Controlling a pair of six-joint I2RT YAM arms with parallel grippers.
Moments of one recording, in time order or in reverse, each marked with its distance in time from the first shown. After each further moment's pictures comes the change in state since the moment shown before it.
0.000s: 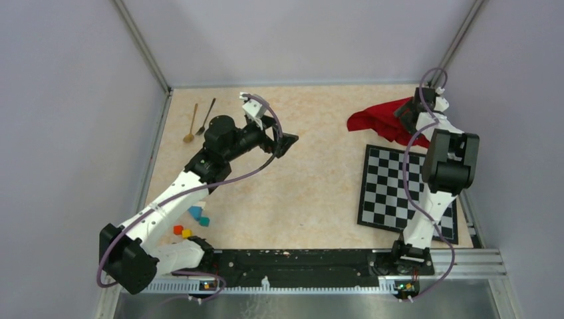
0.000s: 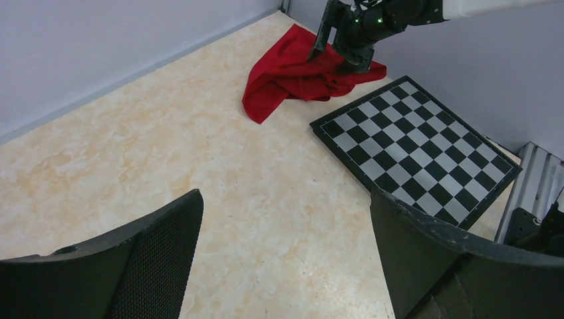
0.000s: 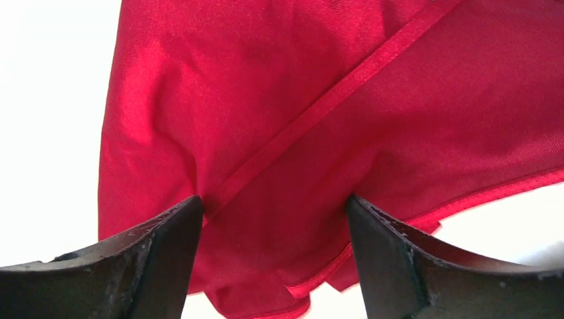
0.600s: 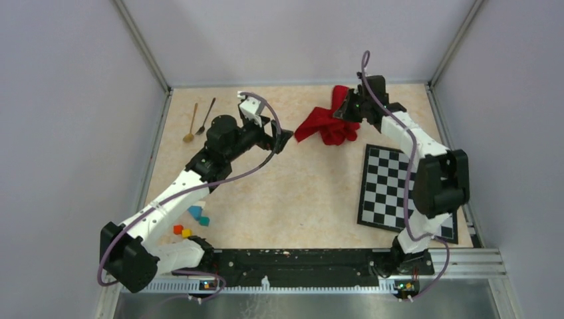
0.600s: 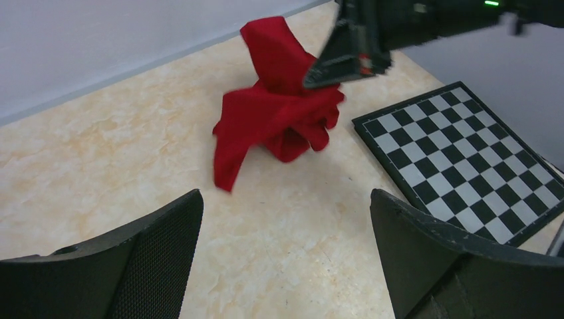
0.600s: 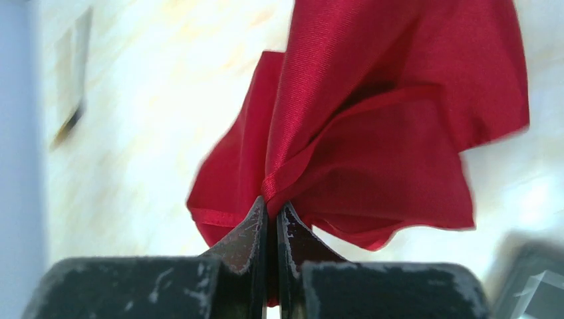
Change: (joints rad) left arm 0.000 0.013 0.000 -0.035 -0.130 0.003; right arm 0.373 -0.109 0.130 -0.106 -0.334 -0.207
